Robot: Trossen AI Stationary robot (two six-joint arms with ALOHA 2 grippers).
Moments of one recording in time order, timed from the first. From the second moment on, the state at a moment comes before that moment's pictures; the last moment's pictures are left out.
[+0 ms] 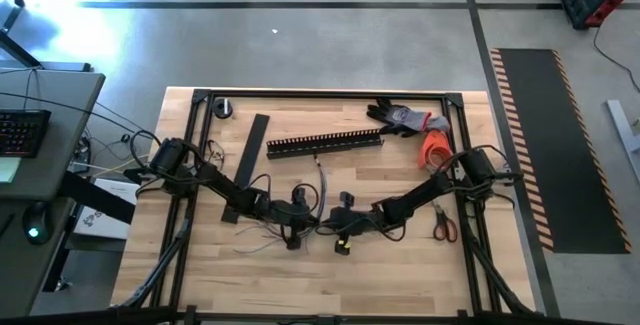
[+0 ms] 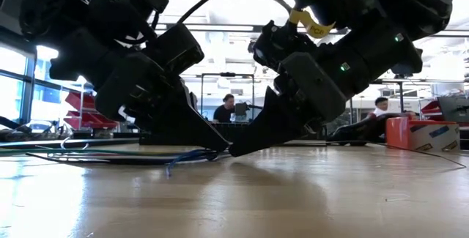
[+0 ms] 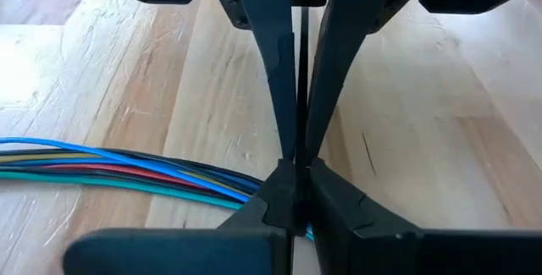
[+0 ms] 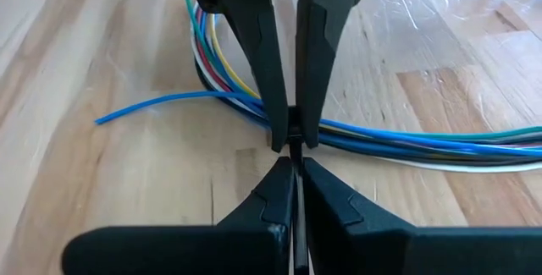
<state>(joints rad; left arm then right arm) -0.31 1.92 0.66 0.71 -0.21 -0.18 0.35 2.02 0.89 0.47 0.30 0.31</state>
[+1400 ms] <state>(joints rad) -0.23 1.56 0.60 0.35 -0.42 -0.25 0.46 1.74 0.82 0.21 0.41 0.34</state>
